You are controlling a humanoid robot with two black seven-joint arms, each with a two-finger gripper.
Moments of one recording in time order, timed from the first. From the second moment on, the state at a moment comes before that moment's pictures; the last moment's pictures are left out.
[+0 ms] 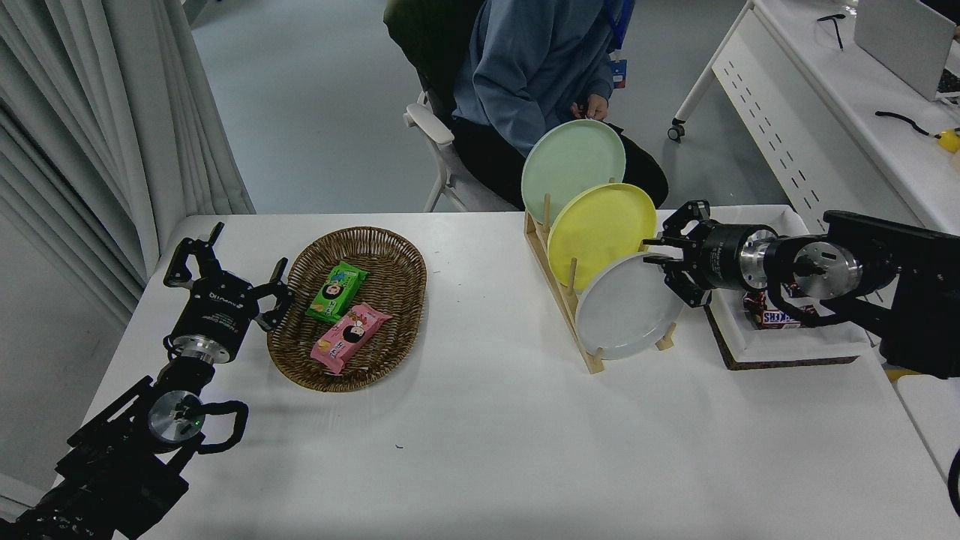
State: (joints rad) left arm -0.50 0.26 -1.08 -0.53 0.15 -0.58 -0.44; right arm 1.25 -0.52 -0.20 0.89 0.41 0.08 -0.16
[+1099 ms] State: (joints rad) left arm -0.50 0.26 -1.08 -0.53 0.15 -0.58 -0.44; right arm 1.25 -0.51 -0.20 0.88 0.41 0.08 -0.17
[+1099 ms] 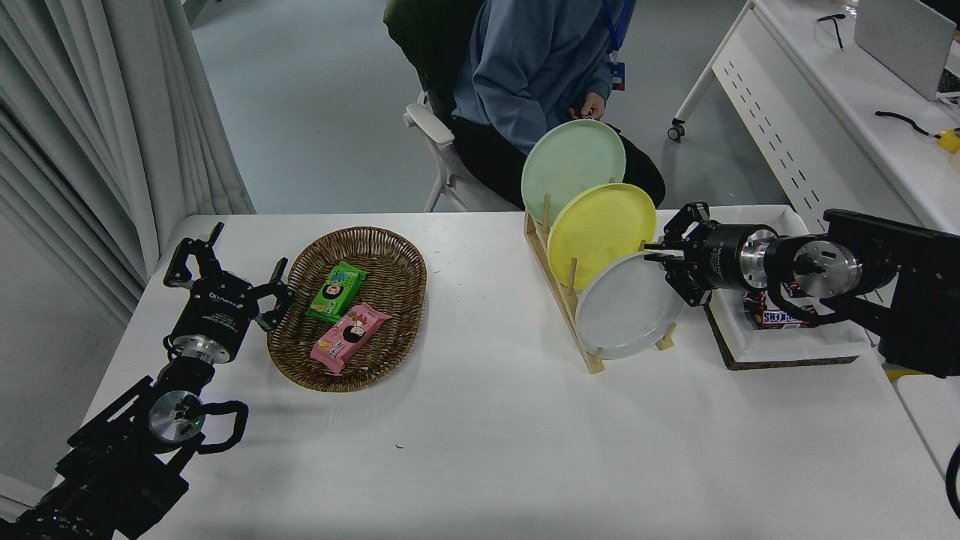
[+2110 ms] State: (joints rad) left arm -0.50 0.26 -1.08 -0.53 0.15 -0.58 -0.44; right arm 1.36 -0.64 -0.05 0.96 0.42 0.10 -0.30
